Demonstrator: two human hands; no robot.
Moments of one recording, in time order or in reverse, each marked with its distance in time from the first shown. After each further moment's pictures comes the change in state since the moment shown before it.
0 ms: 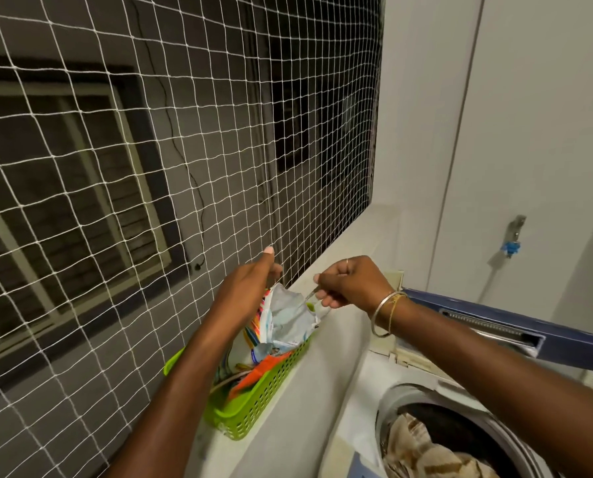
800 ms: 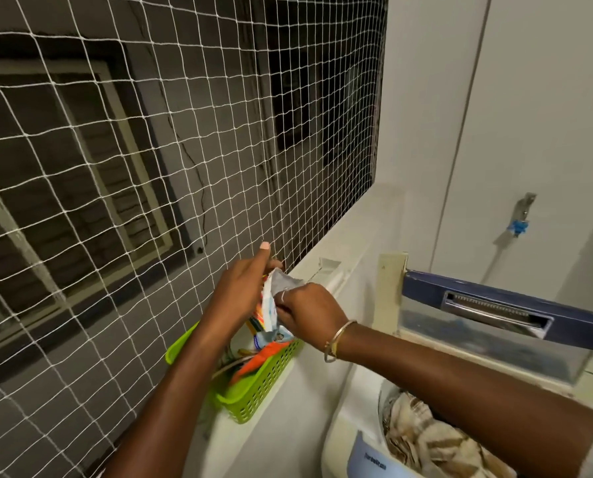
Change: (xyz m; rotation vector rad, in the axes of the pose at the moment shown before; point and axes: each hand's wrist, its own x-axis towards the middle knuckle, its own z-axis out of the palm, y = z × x) left_hand -0.005 -0.017 0.000 0.045 0.010 -0.018; right_hand -0.003 0.047 0.074 -0.866 -0.030 -0.833
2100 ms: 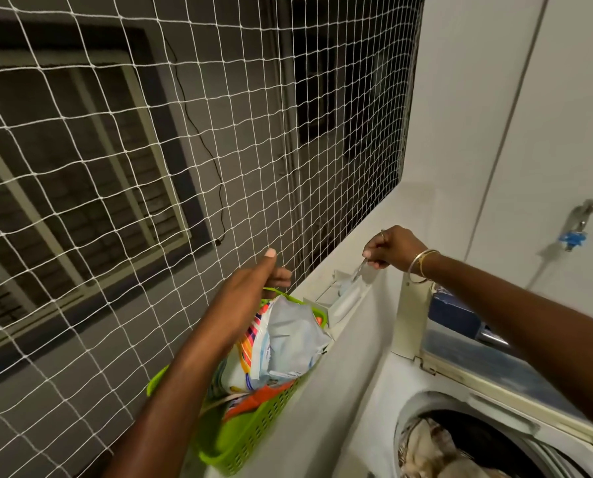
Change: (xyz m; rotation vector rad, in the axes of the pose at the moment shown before) left_hand 0.047 -0.005 0.011 -0.100 -0.063 -0.096; right_hand 0.055 0.245 -0.037 0.400 -0.163 0.625
